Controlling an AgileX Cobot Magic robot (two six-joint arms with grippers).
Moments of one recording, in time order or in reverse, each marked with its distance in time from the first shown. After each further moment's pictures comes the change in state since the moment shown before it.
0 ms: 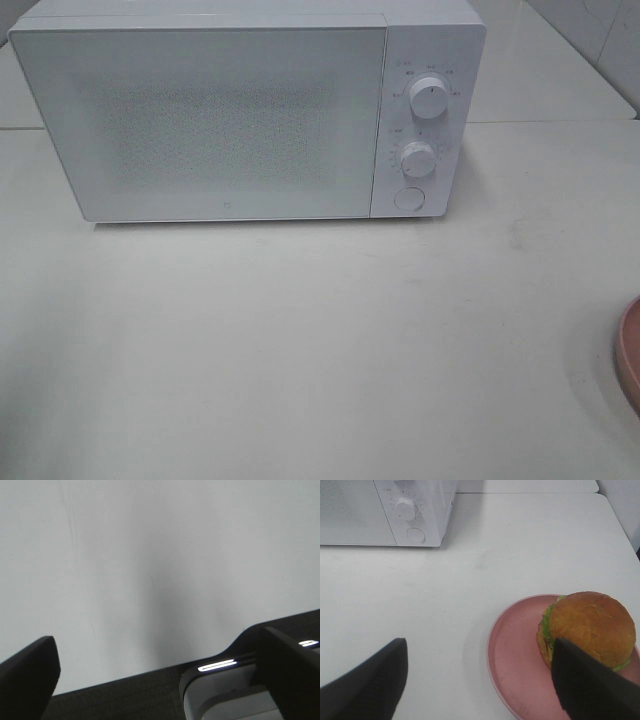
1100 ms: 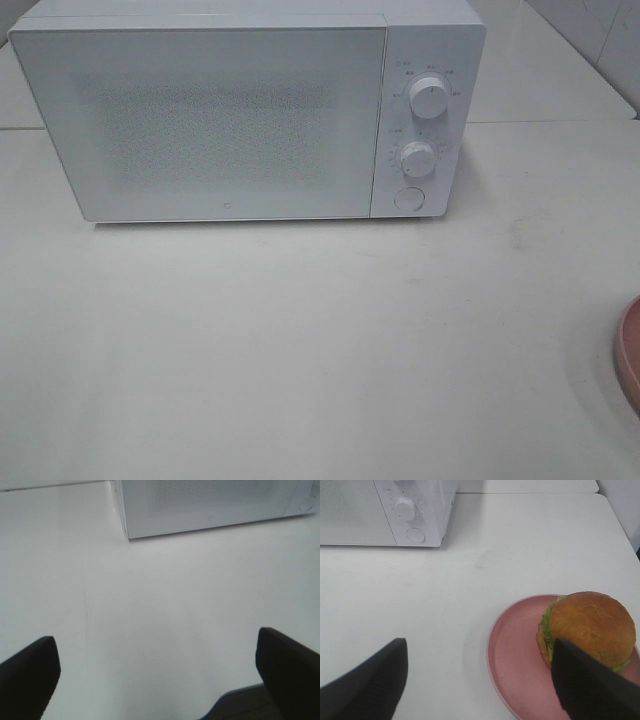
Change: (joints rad) left arm 0.000 -0.661 0.033 -0.045 0.064 -0.045; right arm 0.000 0.000 0.000 0.000 0.000 0.000
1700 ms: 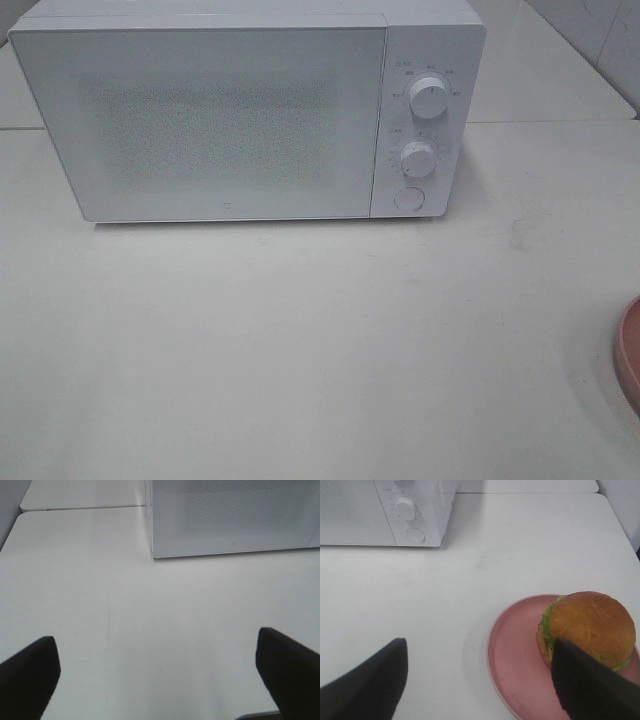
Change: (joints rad) left arm 0.113 -0.077 0.000 -0.003 0.000 0.000; right arm 0.000 0.000 0.000 0.000 0.000 0.000
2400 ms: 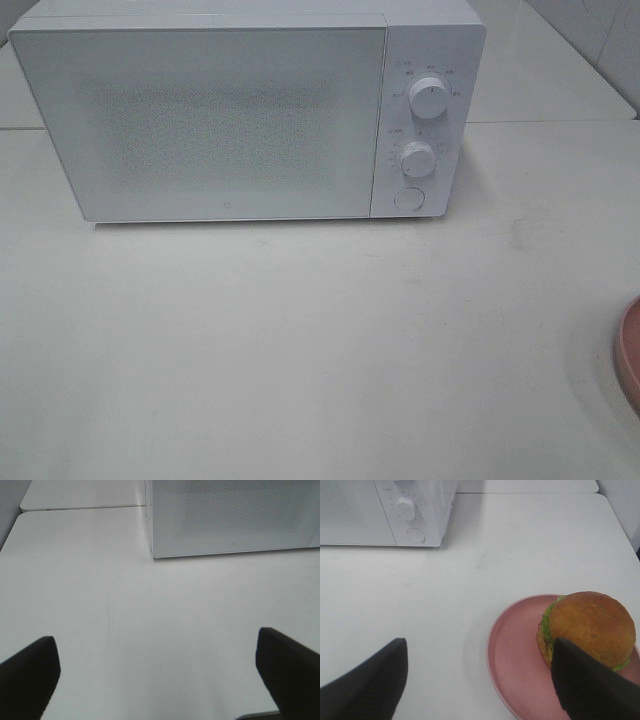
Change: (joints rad) left arm 0.000 0.000 0.000 0.000 0.000 0.000; right arm 0.000 0.000 0.000 0.000 0.000 0.000
